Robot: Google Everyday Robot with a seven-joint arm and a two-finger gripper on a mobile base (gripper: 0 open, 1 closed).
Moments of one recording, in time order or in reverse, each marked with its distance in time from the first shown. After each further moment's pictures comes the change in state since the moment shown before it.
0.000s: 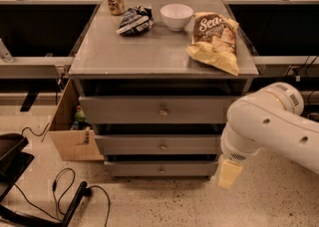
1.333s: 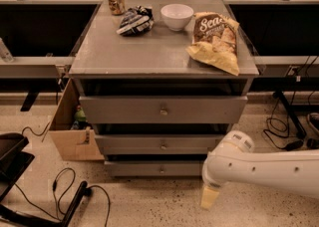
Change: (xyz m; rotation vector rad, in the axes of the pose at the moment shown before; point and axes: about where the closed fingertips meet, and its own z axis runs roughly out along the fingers) arm -0.013 0.043 0.176 -0.043 -0.029 -0.020
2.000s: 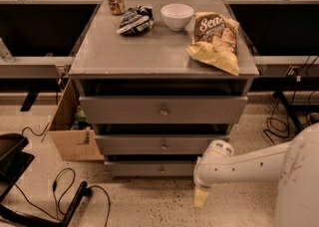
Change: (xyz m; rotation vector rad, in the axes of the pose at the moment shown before) arm -0.010 -0.009 0.111 -0.016 -0.019 -0.073
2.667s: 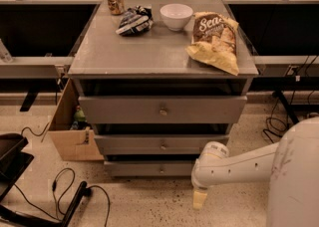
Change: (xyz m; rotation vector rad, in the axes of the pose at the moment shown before) arm -0.002 0.005 0.016 -0.010 0.021 -0.015
